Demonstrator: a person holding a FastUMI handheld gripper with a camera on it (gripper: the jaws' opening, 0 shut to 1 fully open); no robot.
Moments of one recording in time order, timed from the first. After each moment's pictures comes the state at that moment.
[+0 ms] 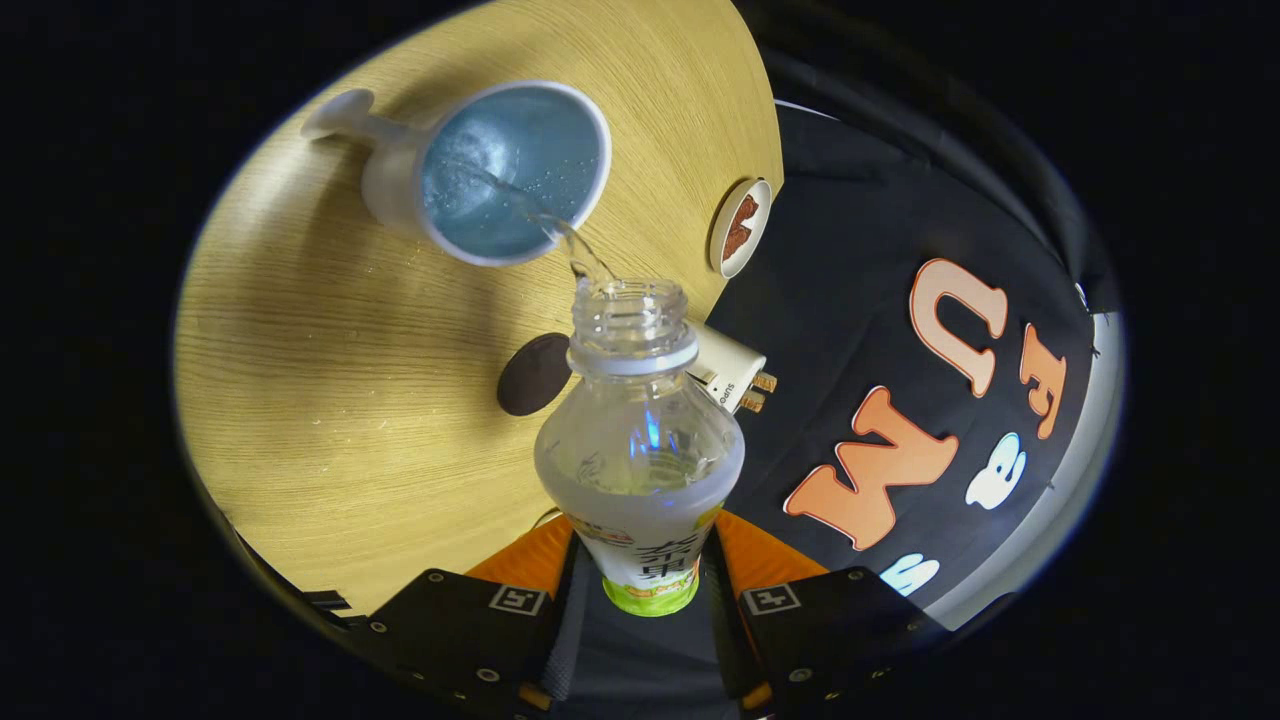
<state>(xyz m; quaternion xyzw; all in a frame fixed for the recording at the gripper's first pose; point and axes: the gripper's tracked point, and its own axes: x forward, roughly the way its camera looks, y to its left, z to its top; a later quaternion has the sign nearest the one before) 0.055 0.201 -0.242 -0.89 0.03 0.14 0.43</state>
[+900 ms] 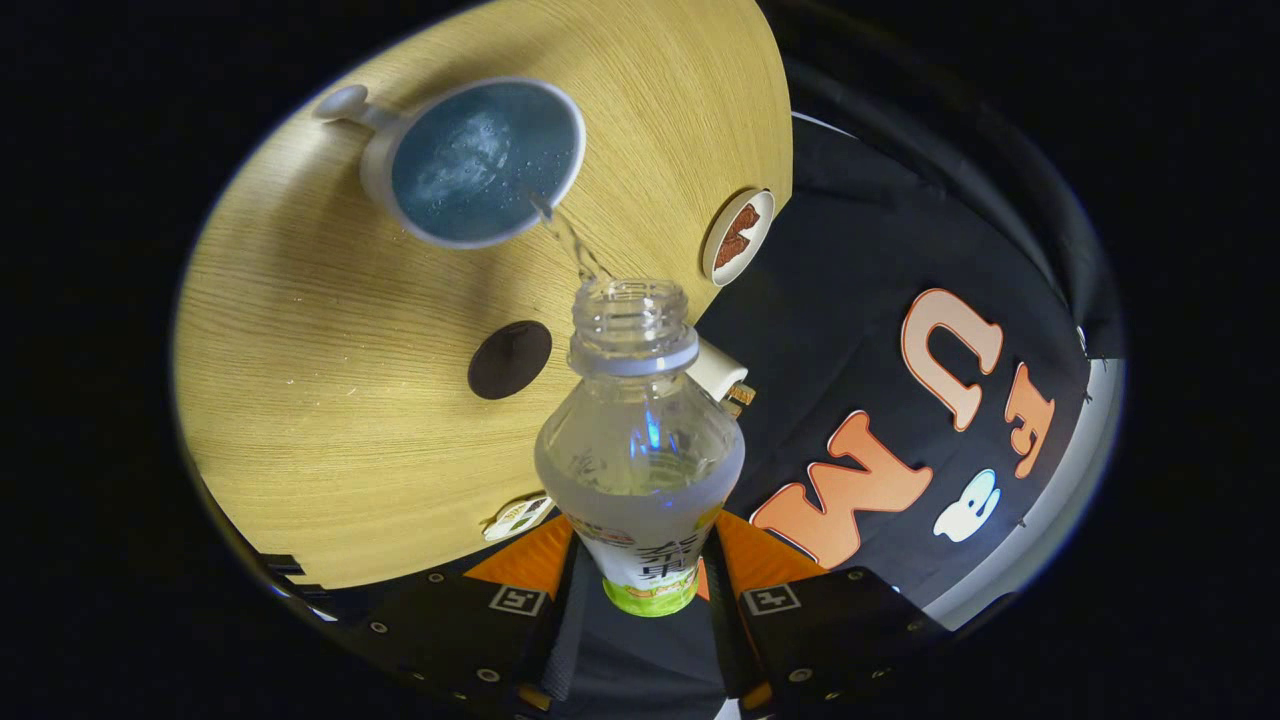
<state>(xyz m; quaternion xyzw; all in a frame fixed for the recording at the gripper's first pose) 0.062 0.218 -0.220 -0.91 0.02 0.14 0.38</state>
